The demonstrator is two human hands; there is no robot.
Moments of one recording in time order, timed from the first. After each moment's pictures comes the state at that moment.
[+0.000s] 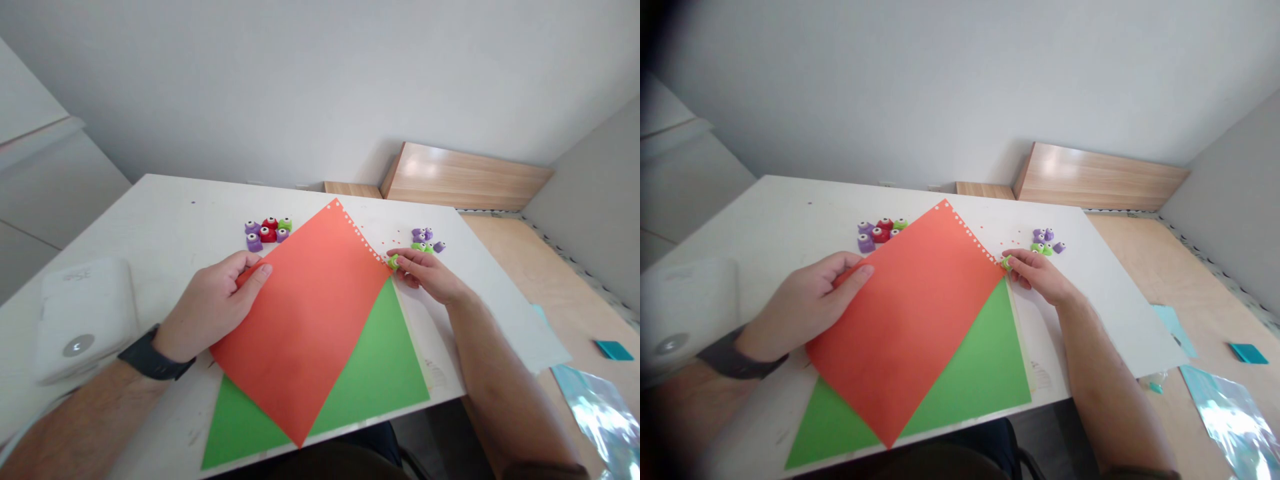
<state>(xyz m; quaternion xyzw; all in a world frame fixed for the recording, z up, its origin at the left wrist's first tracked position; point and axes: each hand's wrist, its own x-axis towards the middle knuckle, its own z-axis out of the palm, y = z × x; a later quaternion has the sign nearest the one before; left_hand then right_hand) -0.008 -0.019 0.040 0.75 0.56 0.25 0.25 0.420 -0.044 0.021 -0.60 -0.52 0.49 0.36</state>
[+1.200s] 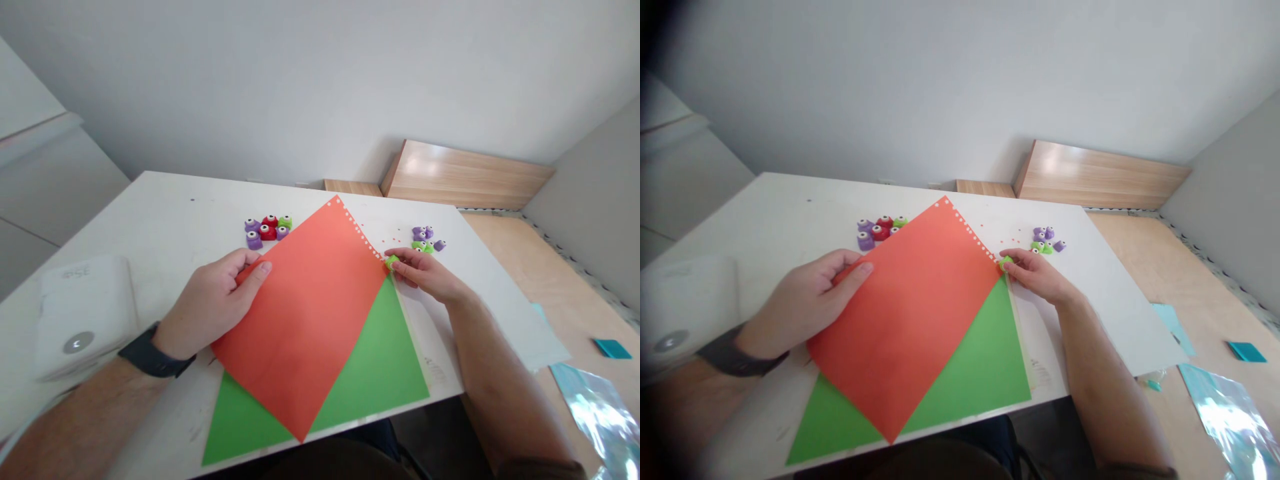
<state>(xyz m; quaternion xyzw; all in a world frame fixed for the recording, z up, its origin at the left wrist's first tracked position) -0.009 -0.016 0.033 0.74 0.57 0.26 0.25 0.410 -0.047 0.030 -0.60 -0.57 0.47 0.31</state>
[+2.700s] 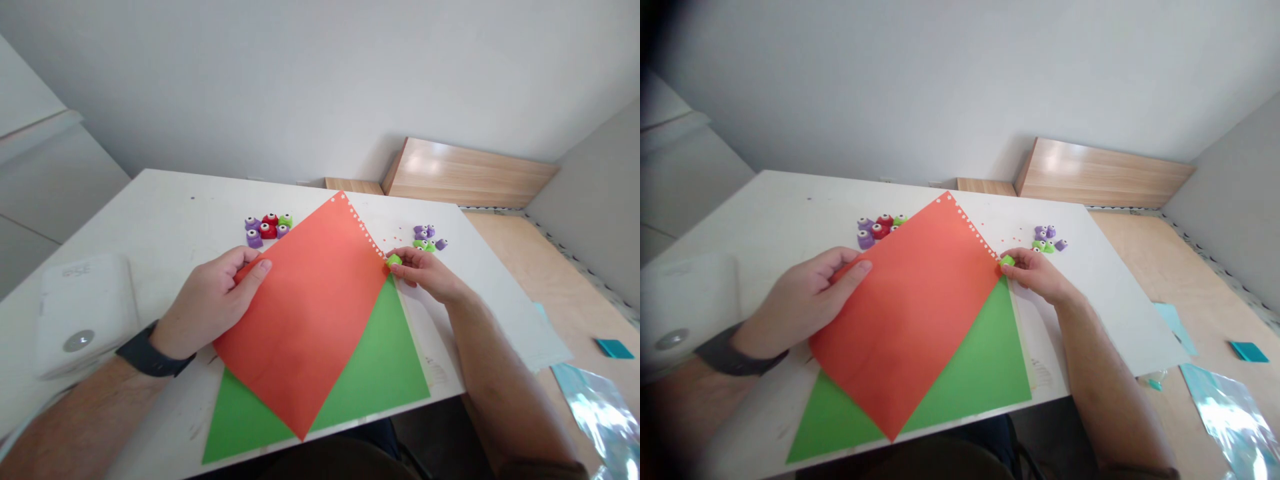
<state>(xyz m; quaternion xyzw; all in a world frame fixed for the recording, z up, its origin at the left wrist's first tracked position) -0.007 -0.019 0.039 0.74 0.56 0.27 0.26 0.412 -0.045 0.025 -0.59 -0.55 0.49 0.32</state>
